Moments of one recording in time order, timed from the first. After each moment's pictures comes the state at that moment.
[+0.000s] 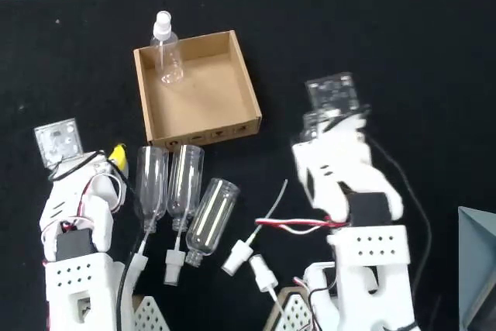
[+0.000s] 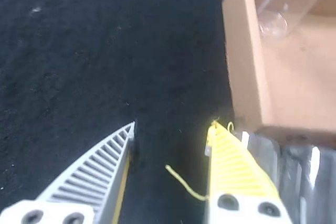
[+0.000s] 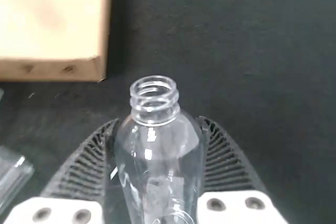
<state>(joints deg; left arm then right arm) -18.5 -79.3 86.4 34.4 0.5 -1.2 -59.7 59.2 53.6 10.0</state>
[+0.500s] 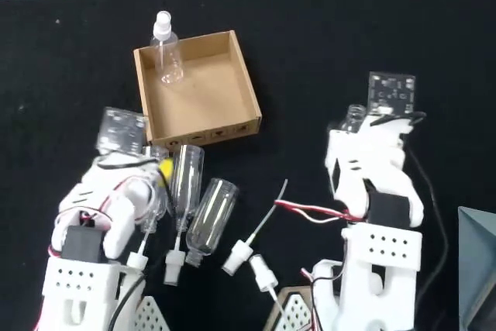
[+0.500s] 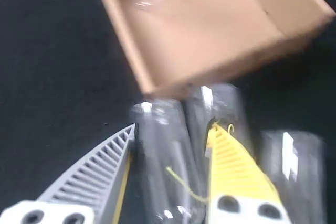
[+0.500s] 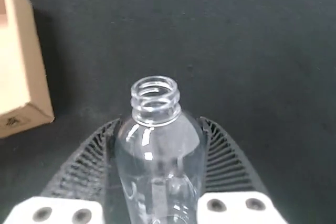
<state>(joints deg) 1.6 -79.3 71.2 55.9 -10.6 10.1 -59.7 59.2 50.1 1.9</state>
